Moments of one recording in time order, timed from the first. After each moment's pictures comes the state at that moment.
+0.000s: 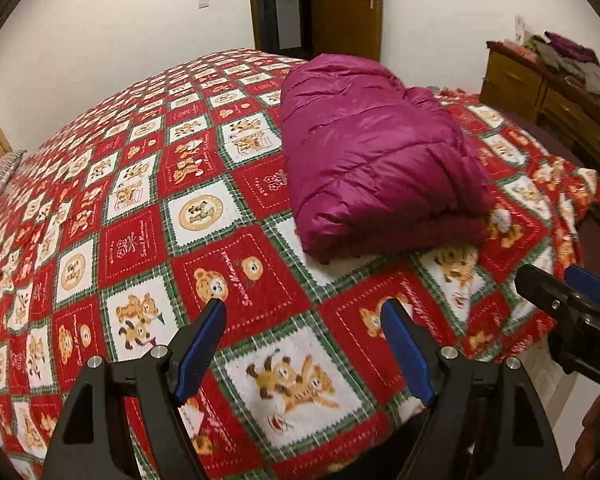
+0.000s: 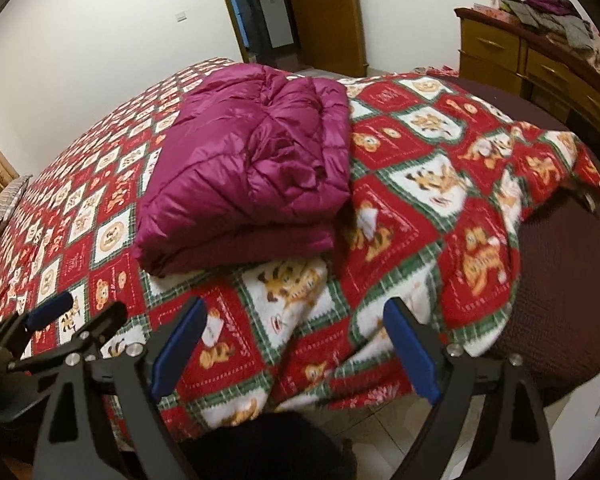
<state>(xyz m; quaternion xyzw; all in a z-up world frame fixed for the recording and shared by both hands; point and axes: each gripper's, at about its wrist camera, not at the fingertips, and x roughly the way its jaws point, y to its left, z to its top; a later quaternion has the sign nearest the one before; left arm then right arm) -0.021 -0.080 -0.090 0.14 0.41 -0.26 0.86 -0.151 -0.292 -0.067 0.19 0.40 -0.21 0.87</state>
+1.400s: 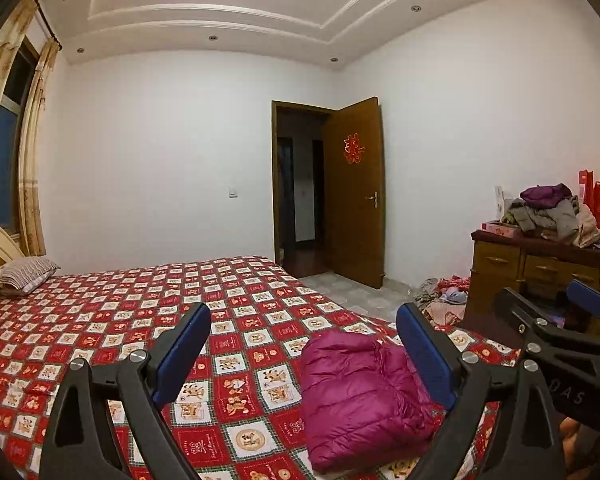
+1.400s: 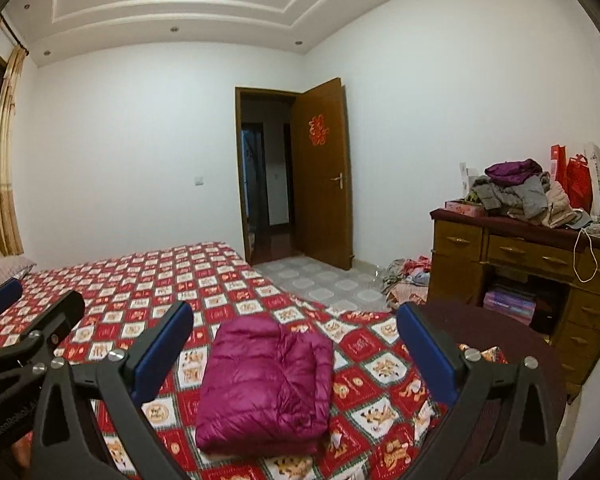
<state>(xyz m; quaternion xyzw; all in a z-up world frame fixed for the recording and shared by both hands) -0.074 -0.039 0.131 0.02 0.07 -0.27 0.96 -0.183 -0.245 0.133 0.05 0.09 -0.27 0.96</state>
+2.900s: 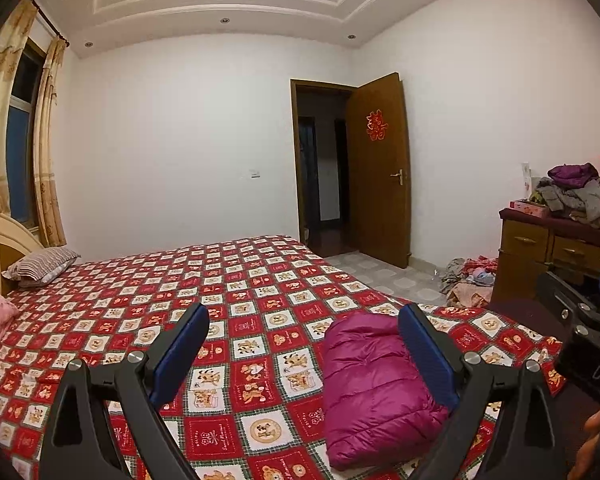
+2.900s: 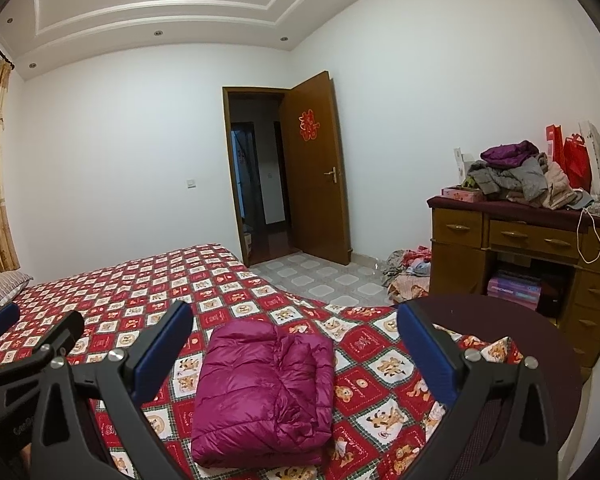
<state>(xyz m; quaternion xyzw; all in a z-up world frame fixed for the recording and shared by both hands) -0.046 -0.064 0.105 0.05 0.11 -0.22 0.97 -0.169 -0.277 0.119 0.08 0.10 -0.27 0.95</state>
